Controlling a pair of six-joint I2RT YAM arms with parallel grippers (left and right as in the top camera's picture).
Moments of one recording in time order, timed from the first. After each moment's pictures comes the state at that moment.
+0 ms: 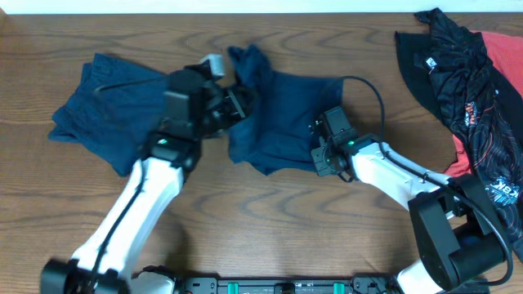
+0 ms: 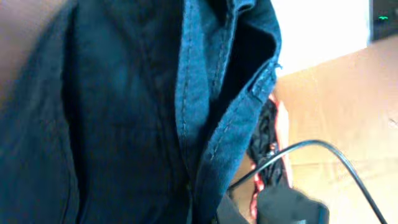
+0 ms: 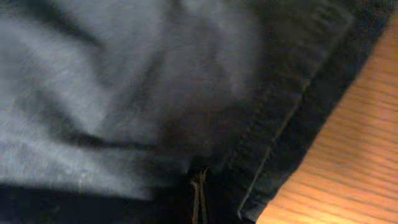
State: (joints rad) left arm -0.30 1.41 0.96 -0.01 0.46 -0.82; right arm 0.46 1.75 0.90 -0.40 0.04 0.13
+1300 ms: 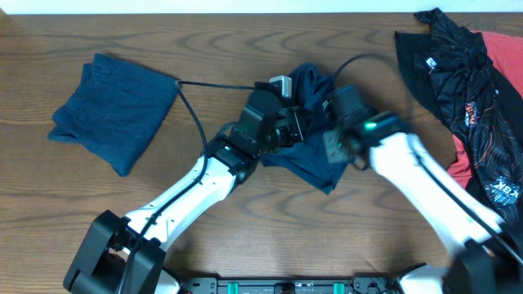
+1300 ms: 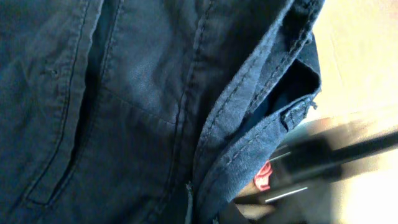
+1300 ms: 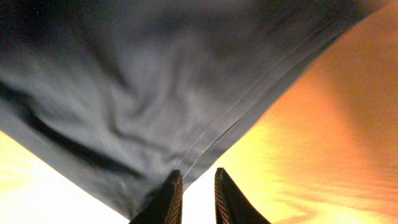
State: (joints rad) left arm -0.63 1.58 0.96 0.12 0.29 -0.85; right arm 0.43 1.54 1.16 -0.86 0.15 0.26
